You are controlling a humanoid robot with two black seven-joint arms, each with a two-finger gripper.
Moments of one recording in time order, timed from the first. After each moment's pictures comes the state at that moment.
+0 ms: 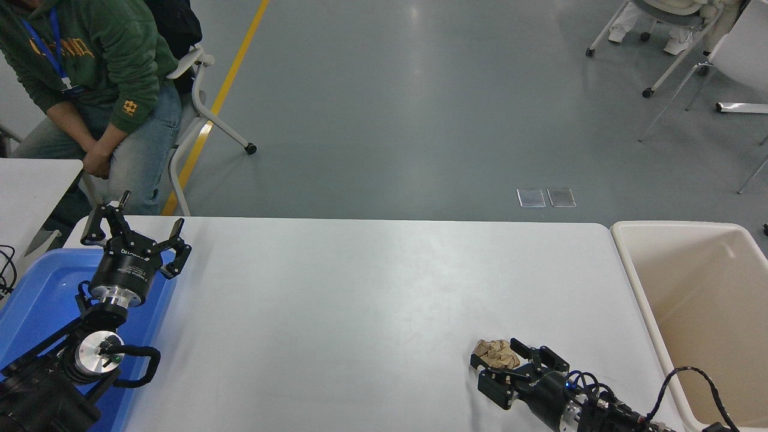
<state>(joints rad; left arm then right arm) -0.42 0.43 -0.90 -0.65 0.01 -0.49 -0.57 0.56 -0.36 -0.26 0.95 -1.50 -0.85 0.13</state>
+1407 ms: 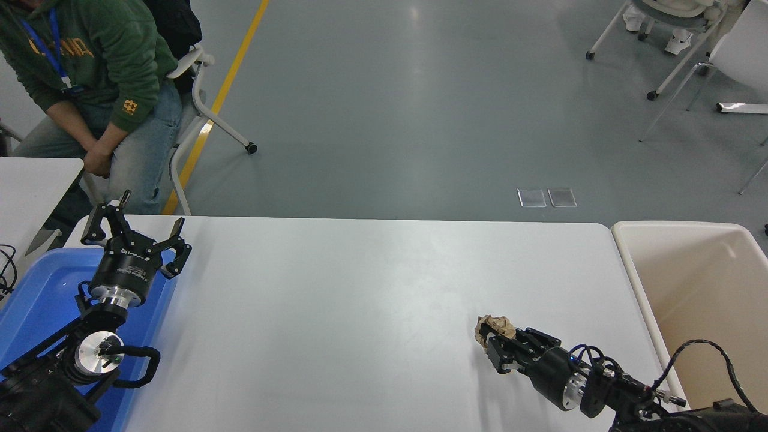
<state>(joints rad) -0.42 0.43 -0.90 -0.65 0.01 -0.49 -0.57 0.77 -0.51 -0.31 1.16 -1.23 -0.69 0.19</state>
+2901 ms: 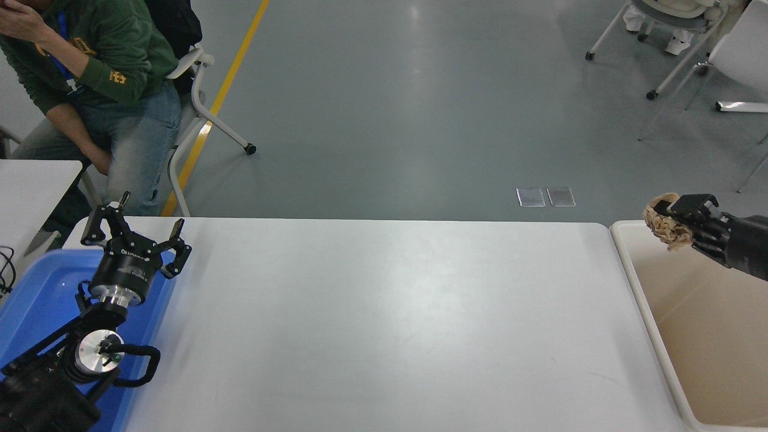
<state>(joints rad) -0.42 0.43 -0.90 -0.65 0.01 -0.49 -0.57 0.91 -0.95 0.04 0.83 -0.54 0.20 0.39</state>
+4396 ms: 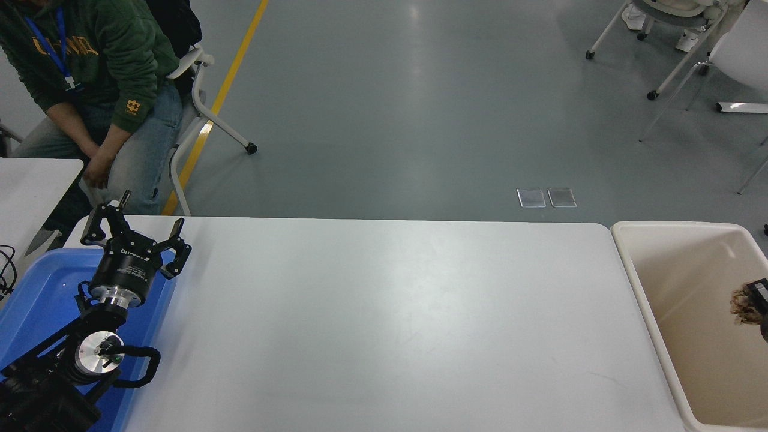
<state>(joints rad) -0.42 0.43 -0.90 -0.65 0.01 -0.49 -0.57 0.60 -0.42 0.01 -0.08 -0.36 -0.02 0.30</state>
